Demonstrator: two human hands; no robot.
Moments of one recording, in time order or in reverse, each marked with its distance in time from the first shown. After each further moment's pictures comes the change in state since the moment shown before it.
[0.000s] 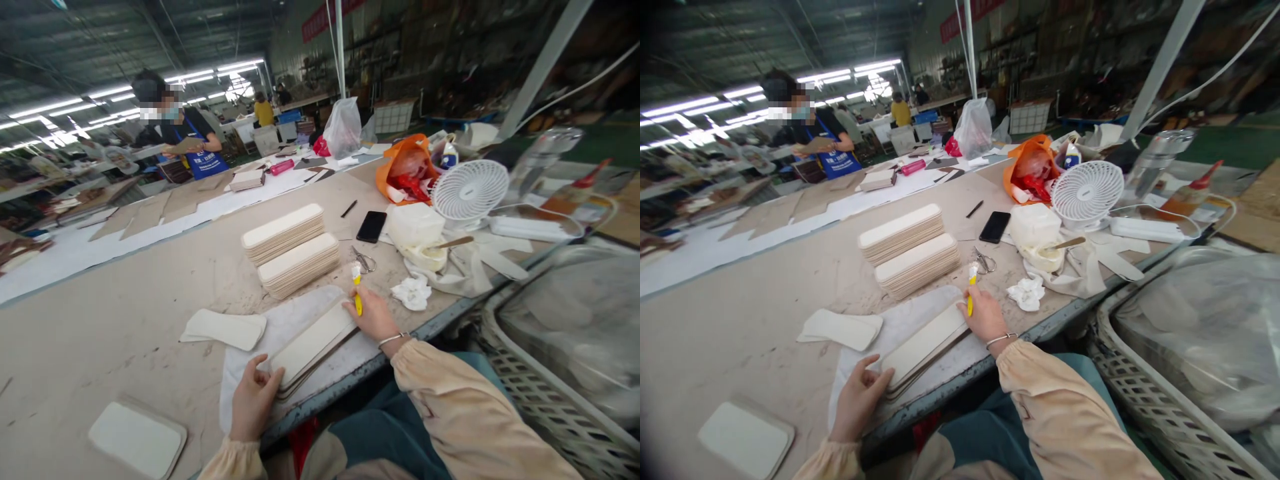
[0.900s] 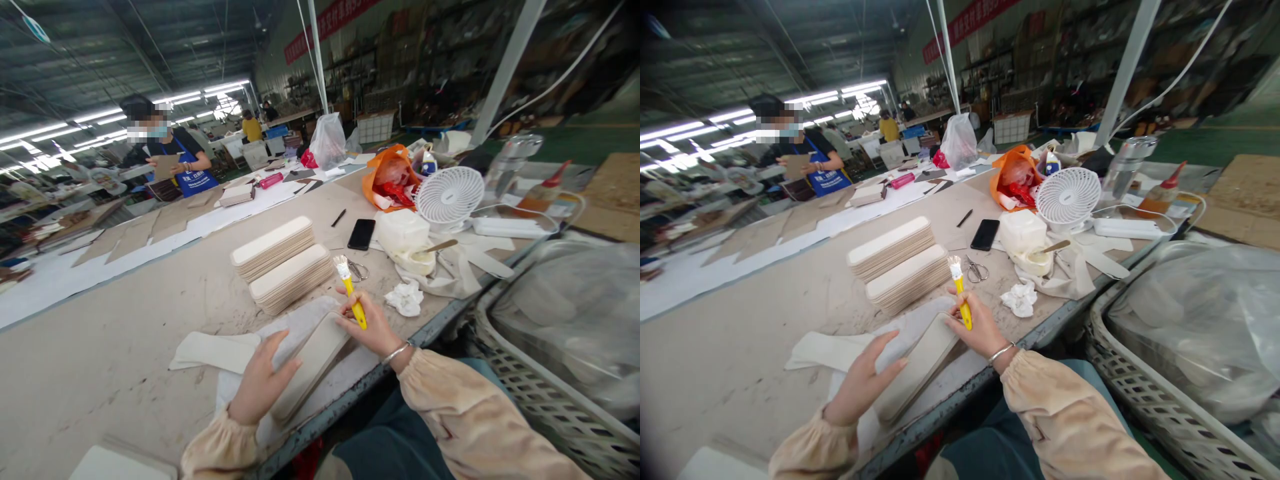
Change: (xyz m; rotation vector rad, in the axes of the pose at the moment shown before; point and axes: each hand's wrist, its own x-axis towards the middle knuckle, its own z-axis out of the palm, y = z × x) left_hand 0.039 0.077 -0.009 -0.047 -0.166 0.493; right_hand -0.004 -0.025 -0.023 0.860 0.008 -0.026
